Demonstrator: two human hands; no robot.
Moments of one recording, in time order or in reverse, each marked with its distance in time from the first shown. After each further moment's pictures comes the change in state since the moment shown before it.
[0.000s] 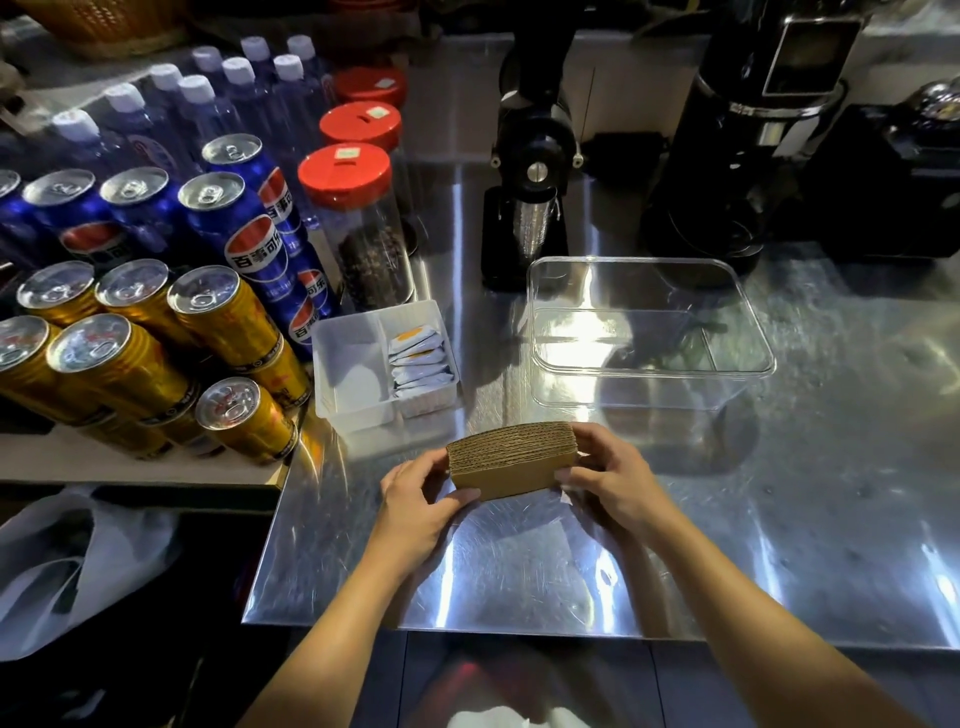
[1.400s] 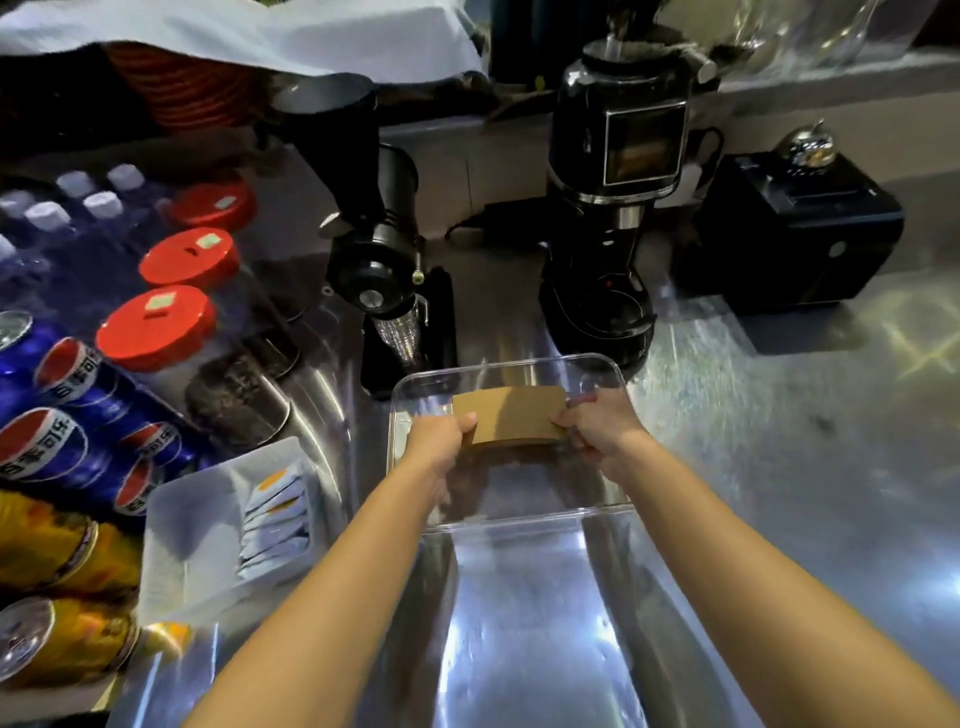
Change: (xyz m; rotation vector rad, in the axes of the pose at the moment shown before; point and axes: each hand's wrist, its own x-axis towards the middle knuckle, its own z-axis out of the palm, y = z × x) left_hand 0.185 0.163 0.134 -0.214 0.003 -0.390; right_hand 0.133 -0.076 -0.149 0.073 0.382 0.417
